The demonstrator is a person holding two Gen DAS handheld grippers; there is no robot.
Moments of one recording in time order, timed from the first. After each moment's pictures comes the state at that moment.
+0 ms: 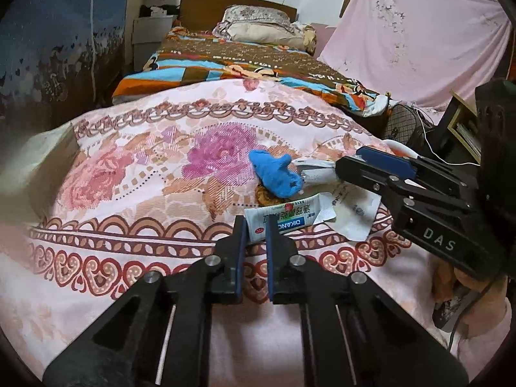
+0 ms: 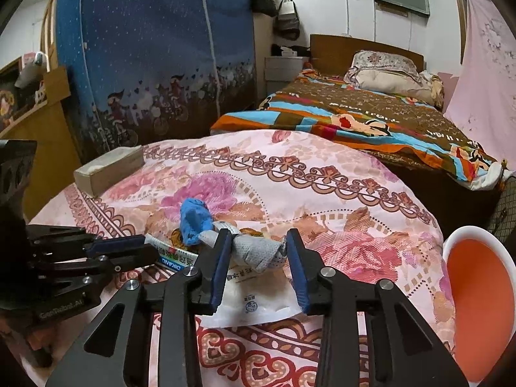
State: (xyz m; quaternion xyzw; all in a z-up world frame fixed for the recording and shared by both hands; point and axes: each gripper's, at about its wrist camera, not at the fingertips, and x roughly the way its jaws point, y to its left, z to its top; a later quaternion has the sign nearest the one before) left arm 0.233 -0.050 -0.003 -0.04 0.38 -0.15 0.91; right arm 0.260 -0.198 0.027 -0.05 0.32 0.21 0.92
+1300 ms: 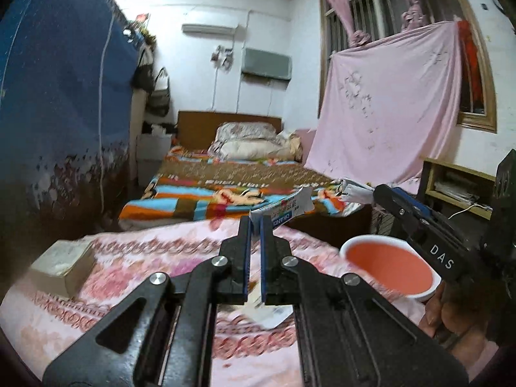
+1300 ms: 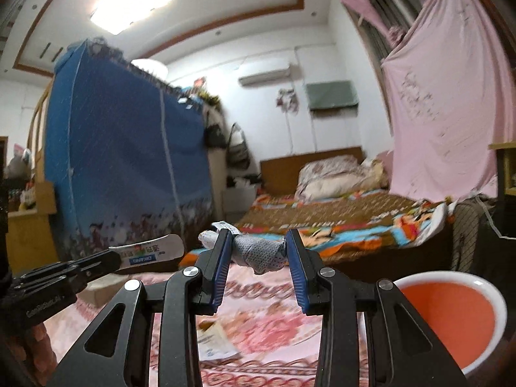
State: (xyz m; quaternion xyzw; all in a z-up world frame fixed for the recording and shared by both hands) left arm 0.159 -0.104 0.081 -0.03 0.11 -0.14 0.98; right arm 0.164 -0.291 0.089 0.06 0.02 0.10 0.99
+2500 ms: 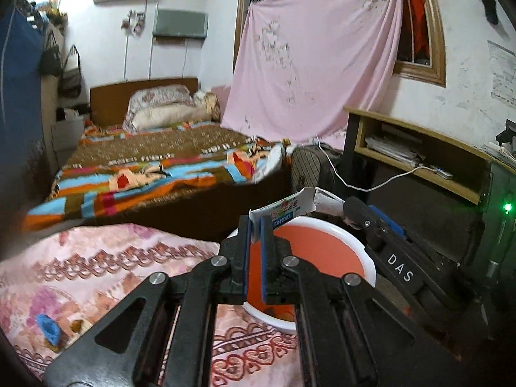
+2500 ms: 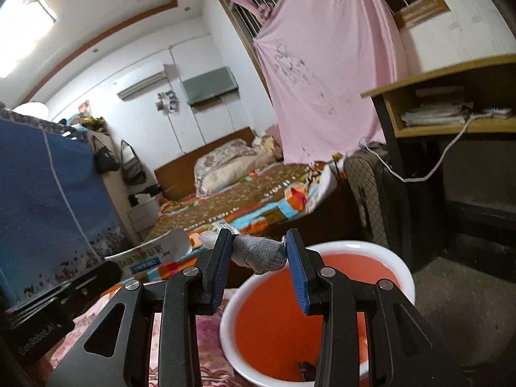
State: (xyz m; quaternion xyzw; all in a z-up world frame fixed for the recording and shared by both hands) left arm 0.217 -0.287 0.088 0.03 0.21 -0.30 0.93; right arm 0.164 -0.443 0.067 0.21 0.08 -0.11 0.97
